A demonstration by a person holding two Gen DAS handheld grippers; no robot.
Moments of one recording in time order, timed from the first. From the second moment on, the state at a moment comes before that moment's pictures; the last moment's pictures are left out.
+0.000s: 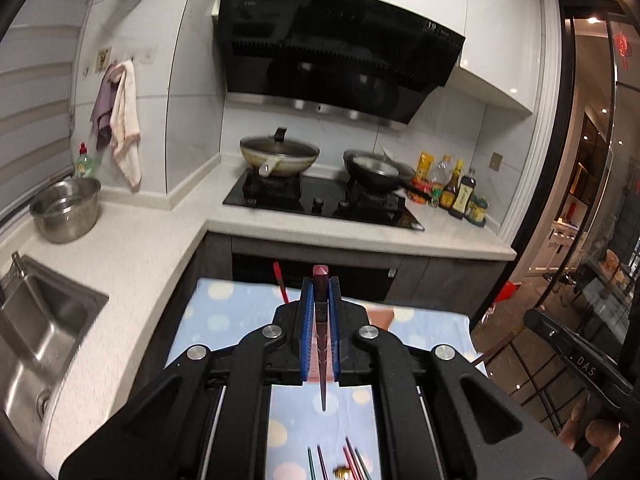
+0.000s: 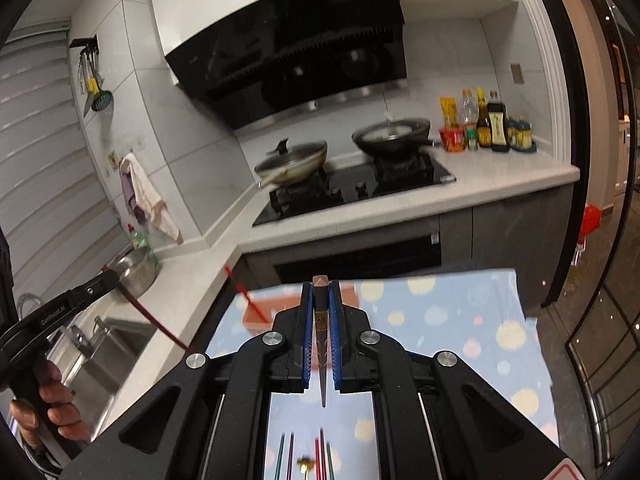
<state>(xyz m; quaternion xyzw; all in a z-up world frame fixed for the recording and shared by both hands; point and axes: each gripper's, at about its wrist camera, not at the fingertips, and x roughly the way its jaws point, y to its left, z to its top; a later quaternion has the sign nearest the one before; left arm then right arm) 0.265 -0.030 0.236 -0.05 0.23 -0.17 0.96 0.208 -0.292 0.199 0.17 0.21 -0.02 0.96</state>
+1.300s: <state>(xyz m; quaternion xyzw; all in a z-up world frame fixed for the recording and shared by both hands) 0.380 -0.048 0.186 -0.04 0.28 -0.12 0.95 0.320 -0.270 0.168 0.15 0.25 -0.02 0.96</state>
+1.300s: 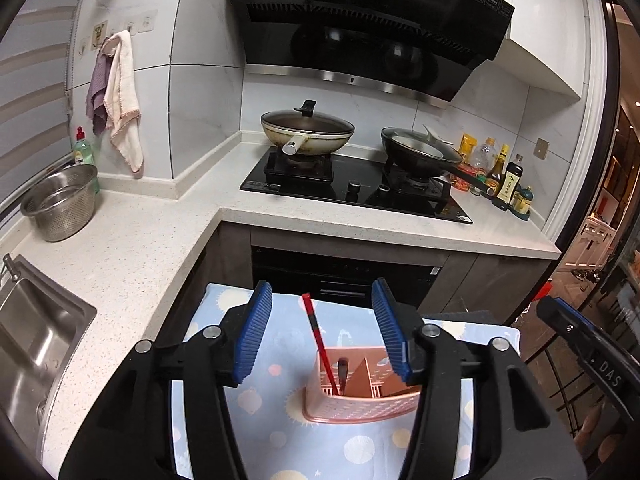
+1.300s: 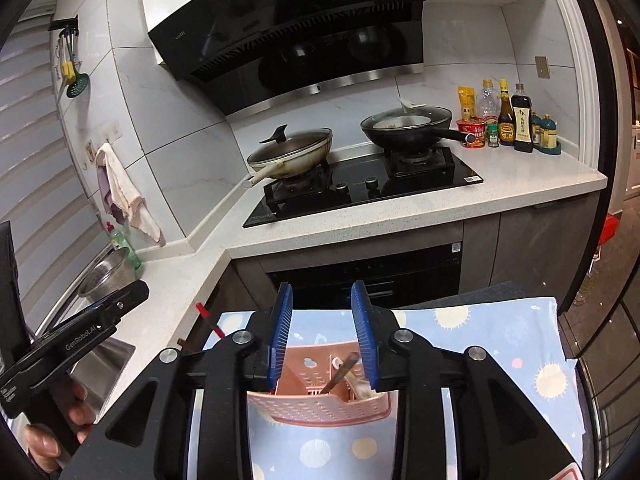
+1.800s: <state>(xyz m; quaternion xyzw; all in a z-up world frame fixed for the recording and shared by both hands) 0.256 -0.013 0.139 -0.02 0.32 -0.12 0.94 0.181 -0.248 0.106 0.14 0.32 -0.02 0.94</state>
